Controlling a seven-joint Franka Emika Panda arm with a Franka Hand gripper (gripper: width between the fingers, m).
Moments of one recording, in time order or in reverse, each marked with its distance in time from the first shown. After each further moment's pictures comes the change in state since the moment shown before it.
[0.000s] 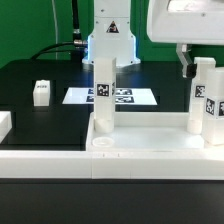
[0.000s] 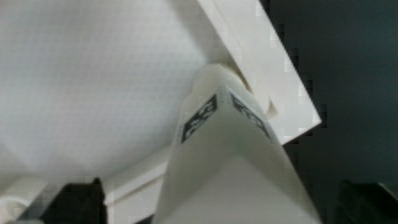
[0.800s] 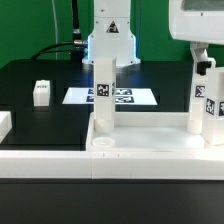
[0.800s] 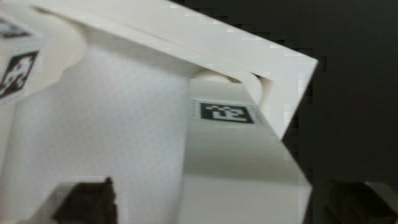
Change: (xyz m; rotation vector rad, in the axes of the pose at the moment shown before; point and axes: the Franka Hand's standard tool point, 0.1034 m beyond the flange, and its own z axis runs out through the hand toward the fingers) arm -0.001 -0.002 -0.002 0.017 -0.016 0.652
